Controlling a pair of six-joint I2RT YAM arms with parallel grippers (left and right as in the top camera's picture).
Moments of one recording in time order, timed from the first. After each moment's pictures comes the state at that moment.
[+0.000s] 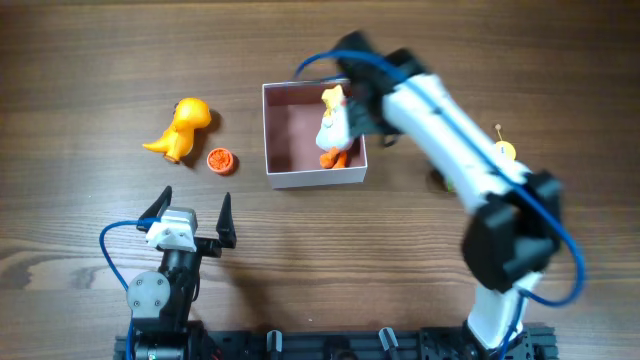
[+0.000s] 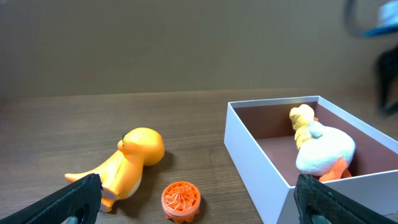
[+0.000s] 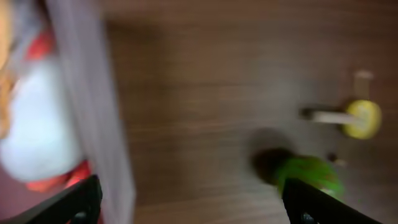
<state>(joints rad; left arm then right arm) 0.00 0.01 0.01 -0.06 0.13 -0.02 0.44 1.96 1.78 -1.22 0.31 0.47</state>
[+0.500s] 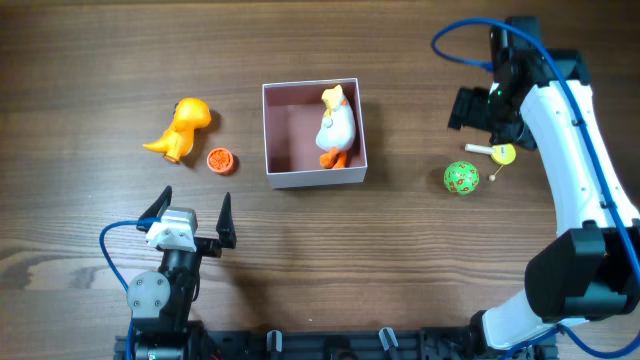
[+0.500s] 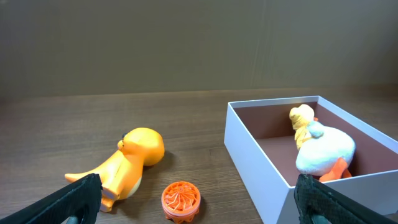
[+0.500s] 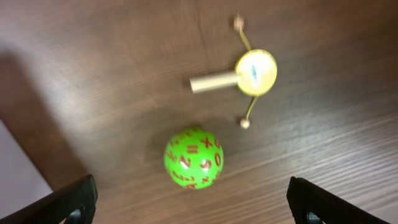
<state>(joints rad) 0.00 0.01 0.01 -0.06 0.13 -0.02 0.02 1.76 1.57 -1.23 0.14 0.32</state>
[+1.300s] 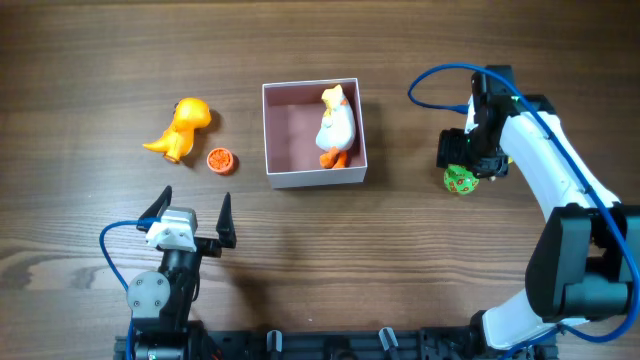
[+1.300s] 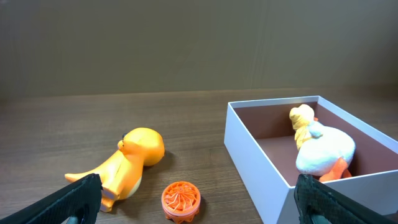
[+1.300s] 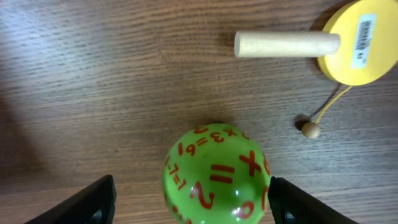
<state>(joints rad) 0.00 0.01 0.01 -0.06 0.13 -0.02 0.02 1.76 1.21 -0.92 0.02 0.17</state>
